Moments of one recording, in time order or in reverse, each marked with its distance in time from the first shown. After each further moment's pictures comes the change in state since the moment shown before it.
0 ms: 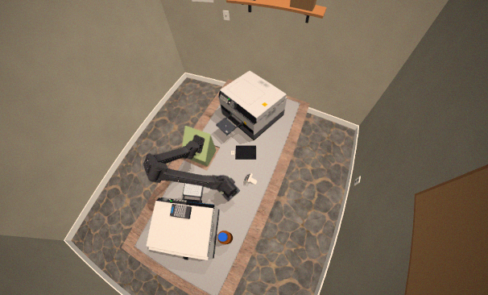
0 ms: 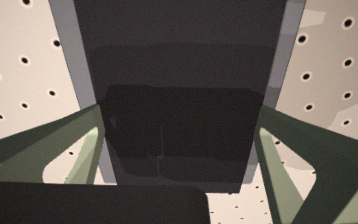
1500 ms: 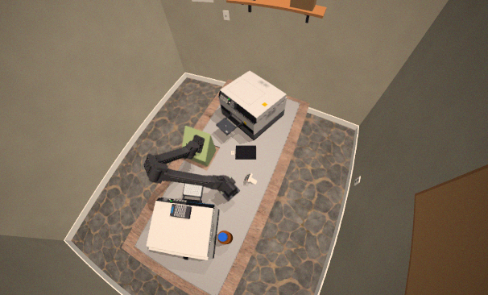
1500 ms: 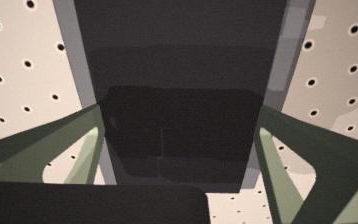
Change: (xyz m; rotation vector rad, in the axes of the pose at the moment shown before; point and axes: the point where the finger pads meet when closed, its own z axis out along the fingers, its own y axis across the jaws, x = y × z) arm -0.002 0.003 0.003 -0.002 -0.005 -0.007
